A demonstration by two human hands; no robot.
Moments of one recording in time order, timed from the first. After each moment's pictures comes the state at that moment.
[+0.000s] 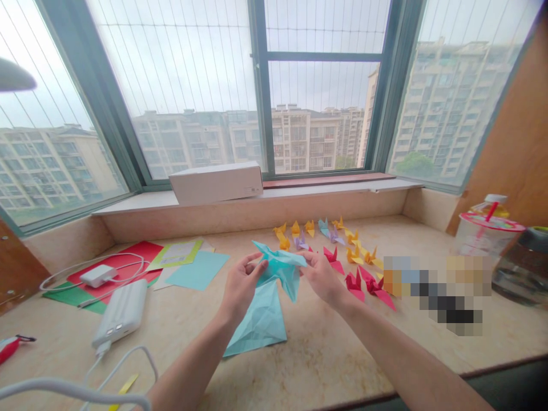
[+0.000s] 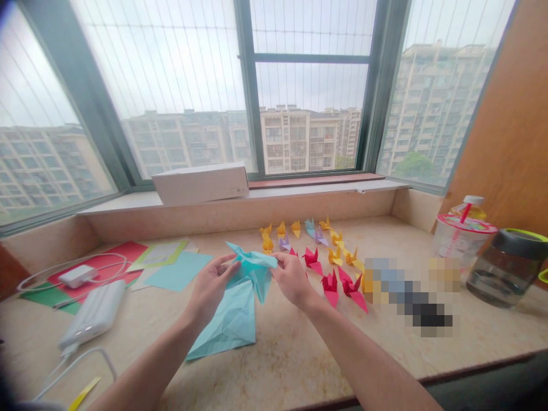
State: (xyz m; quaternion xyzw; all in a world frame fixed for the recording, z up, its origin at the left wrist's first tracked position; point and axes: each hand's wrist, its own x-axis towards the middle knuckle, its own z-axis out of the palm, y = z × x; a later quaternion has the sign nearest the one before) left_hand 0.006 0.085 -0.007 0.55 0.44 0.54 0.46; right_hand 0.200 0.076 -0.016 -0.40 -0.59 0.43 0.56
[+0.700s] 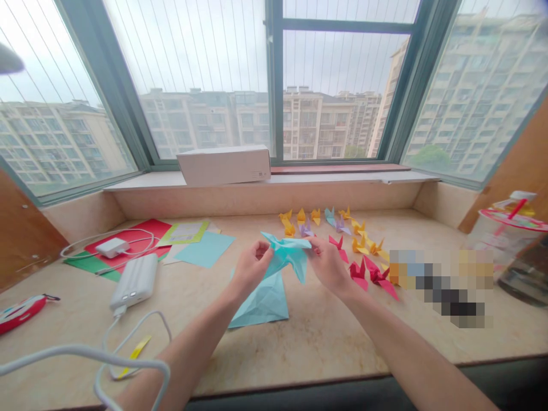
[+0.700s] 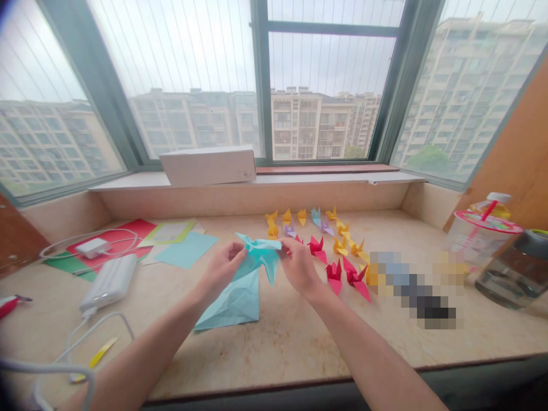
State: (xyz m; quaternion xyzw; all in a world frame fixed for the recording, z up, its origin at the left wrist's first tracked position) left_hand 0.009 0.087 -0.013 0.62 0.46 0.51 0.39; right_hand 0.208 0.071 -0.020 -0.45 -0.68 0.24 0.53
